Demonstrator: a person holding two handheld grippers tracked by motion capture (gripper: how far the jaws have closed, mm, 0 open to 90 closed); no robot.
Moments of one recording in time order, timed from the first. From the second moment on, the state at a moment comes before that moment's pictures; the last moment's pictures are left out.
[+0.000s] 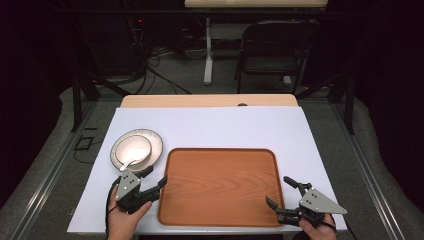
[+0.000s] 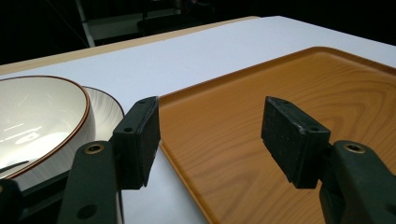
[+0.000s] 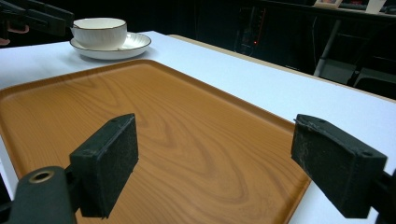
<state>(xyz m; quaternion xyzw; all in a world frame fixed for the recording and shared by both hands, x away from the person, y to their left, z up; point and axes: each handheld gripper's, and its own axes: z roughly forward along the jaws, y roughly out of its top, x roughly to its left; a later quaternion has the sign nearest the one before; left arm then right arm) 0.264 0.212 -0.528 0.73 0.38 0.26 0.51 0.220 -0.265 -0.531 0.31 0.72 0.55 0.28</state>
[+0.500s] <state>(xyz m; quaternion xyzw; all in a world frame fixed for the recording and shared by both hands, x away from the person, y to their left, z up) 0.261 0.212 -0.524 0.73 0.39 0.25 0.51 0.221 -0.264 -0.531 0.31 0.72 0.55 0.28</state>
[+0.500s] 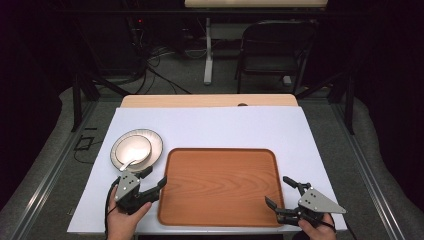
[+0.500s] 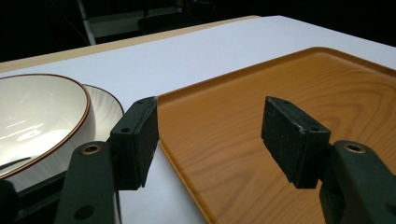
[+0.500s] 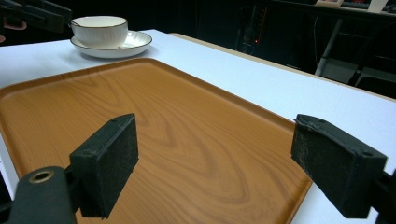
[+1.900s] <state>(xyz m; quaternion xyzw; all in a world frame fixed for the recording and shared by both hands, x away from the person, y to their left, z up) 0.266 0.262 -0.470 0.69 0.47 0.26 0.48 0.223 -0.264 -0.531 0.32 0.72 0.54 0.28</state>
